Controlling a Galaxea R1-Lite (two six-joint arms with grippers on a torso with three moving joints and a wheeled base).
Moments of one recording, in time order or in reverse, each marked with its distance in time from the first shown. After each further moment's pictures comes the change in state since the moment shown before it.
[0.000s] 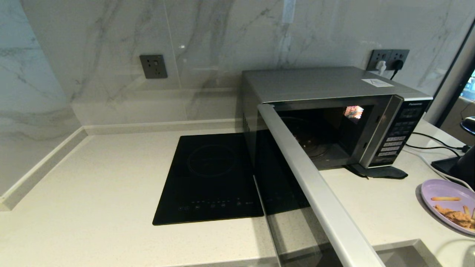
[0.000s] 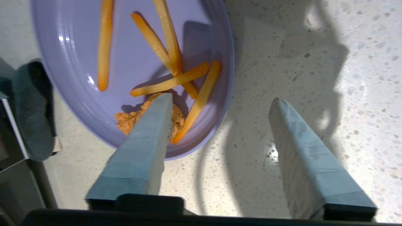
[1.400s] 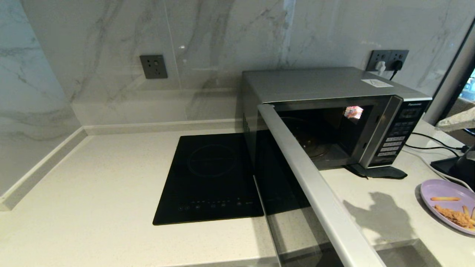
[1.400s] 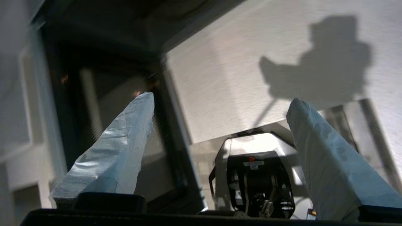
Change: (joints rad) left arm 0.000 0.000 0.000 0.000 0.000 0.000; right arm 0.768 -0.629 -0.286 0.481 0.079 -0.065
